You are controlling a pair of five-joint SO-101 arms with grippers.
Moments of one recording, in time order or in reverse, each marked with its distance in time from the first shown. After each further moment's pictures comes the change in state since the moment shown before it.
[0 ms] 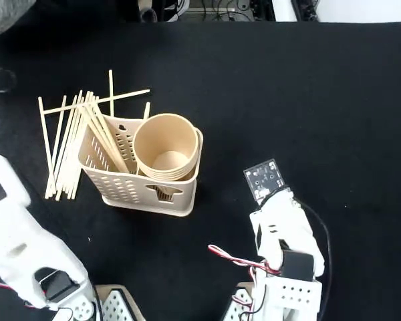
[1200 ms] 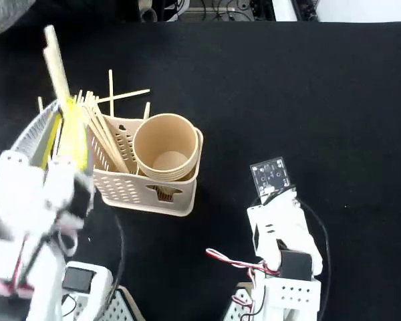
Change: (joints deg) left arm 42.3 -105.6 79.9 -58.3 -1.1; right arm -2.5 0.0 0.0 -1.5 -9.5
